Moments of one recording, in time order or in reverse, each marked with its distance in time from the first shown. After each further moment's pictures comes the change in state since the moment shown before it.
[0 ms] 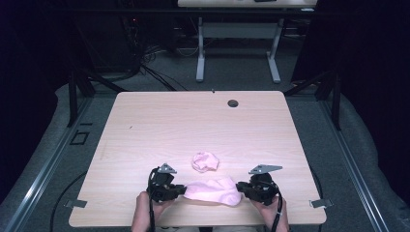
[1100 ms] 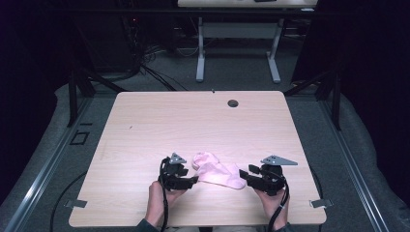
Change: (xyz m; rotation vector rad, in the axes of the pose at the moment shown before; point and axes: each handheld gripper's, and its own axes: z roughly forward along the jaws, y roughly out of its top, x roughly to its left) left arm -0.002 0.039 0.026 -0.116 0.093 0.025; right arm -0.017 0.016 -0.020 -0.236 -0.070 0.095
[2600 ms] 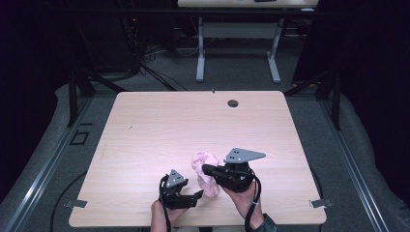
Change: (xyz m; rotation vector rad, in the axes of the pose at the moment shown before) left arm -0.029 -0.045 -0.001 -0.164 -0.071 -0.016; right arm 0.106 0.056 0.002 -0.075 0.326 -0.245
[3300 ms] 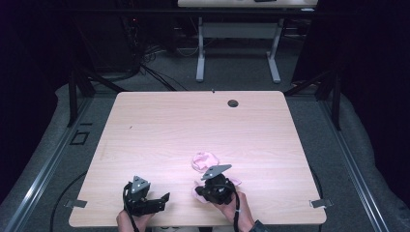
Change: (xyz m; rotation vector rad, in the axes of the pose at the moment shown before) left arm 0.046 -0.035 -0.071 0.042 0.269 -0.092; right arm 0.000 -0.053 0.062 0.330 -0.011 -0.043
